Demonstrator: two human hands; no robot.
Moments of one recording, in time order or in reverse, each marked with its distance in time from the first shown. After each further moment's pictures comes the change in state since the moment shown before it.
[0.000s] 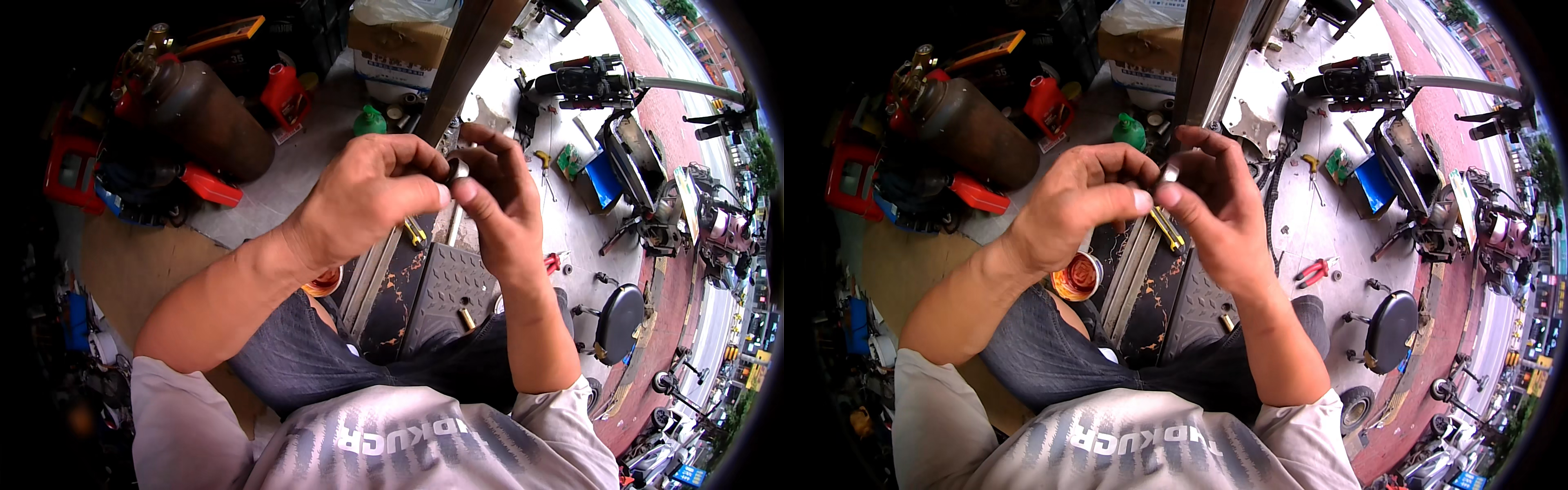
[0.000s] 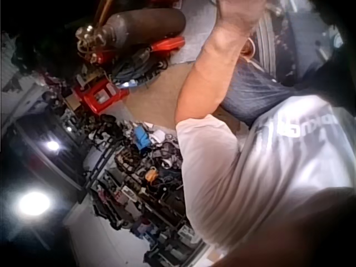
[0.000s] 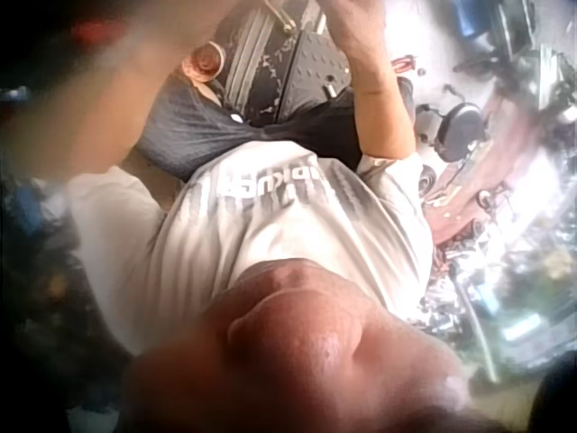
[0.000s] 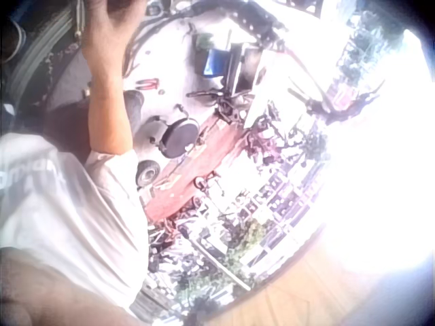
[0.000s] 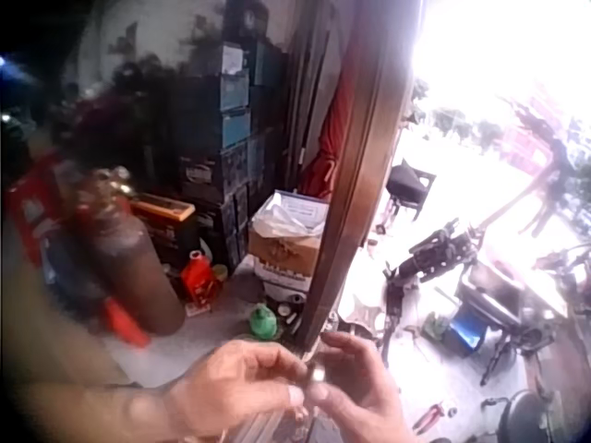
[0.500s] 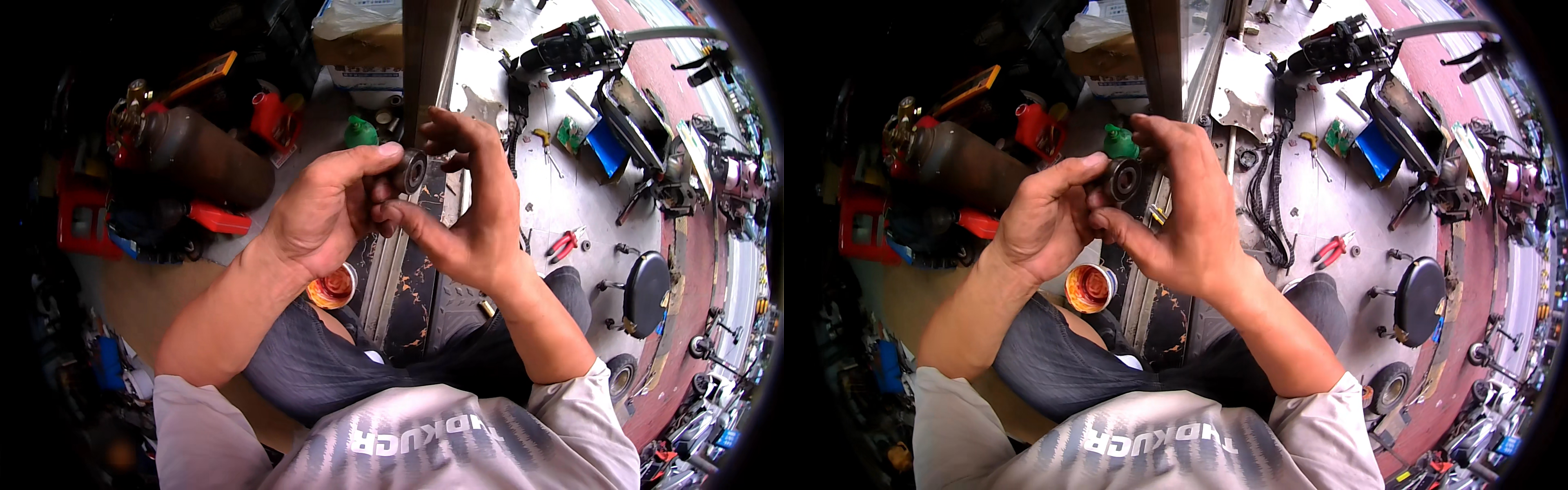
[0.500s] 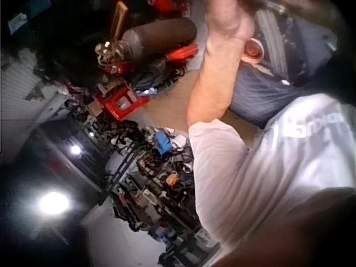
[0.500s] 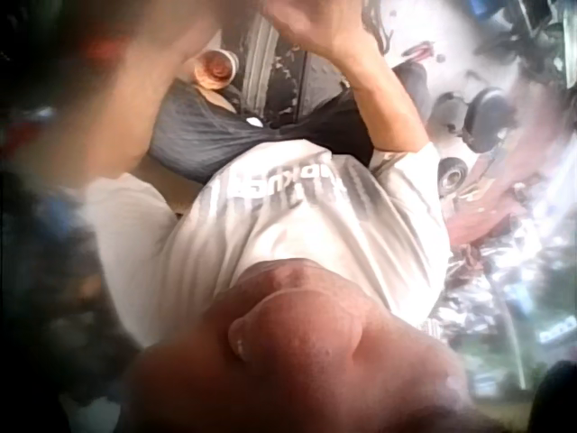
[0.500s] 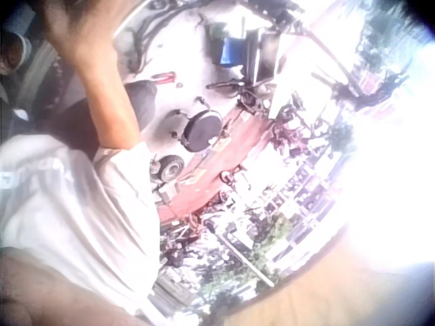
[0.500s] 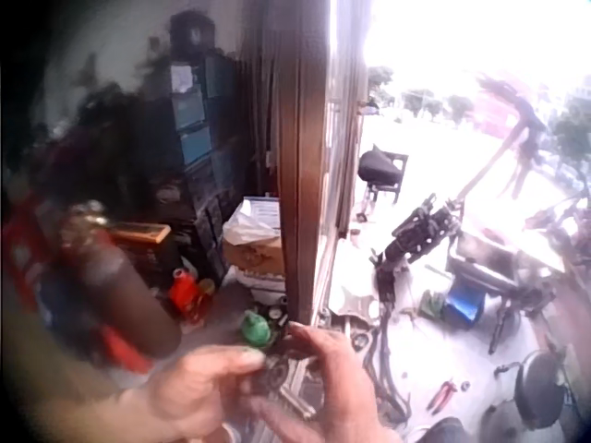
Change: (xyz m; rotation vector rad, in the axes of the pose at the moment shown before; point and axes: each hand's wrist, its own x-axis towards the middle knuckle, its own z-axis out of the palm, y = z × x) left_hand 0.009 -0.008 -0.007 -0.504 -0.012 -0.270; right_hand 0.000 -0.005 0.003 -0.701 0.076 -0.512
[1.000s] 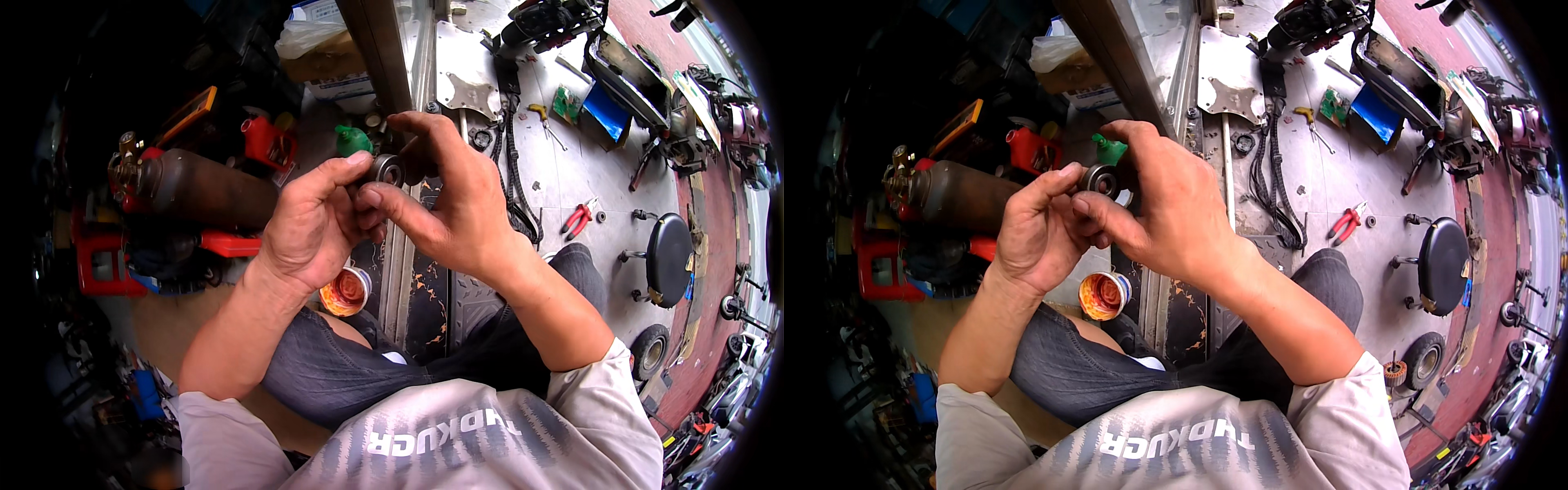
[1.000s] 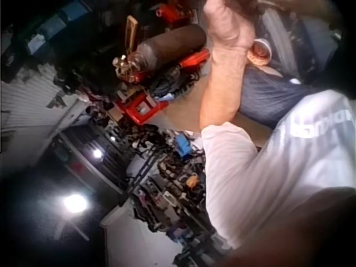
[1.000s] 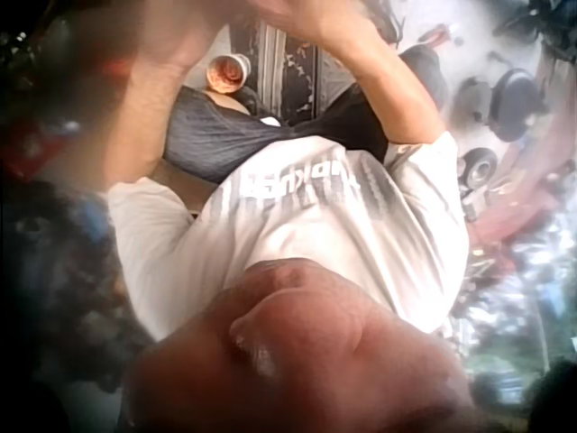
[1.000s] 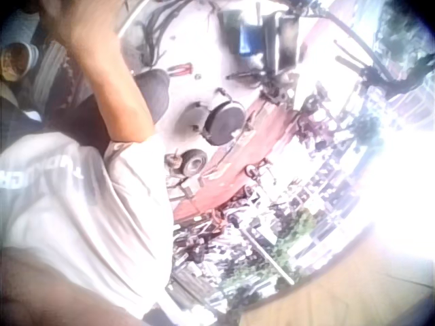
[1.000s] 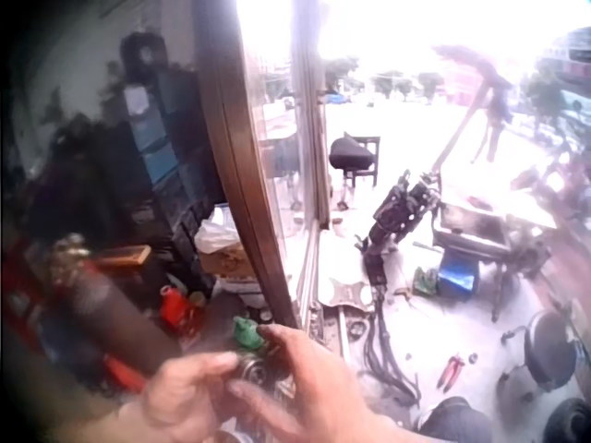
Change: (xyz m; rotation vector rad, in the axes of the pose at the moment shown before) left_hand 0.002 -0.001 0.030 0.004 0.144 -0.034; right_hand -0.005 0.003 -0.008 0.075 -0.051 0.201
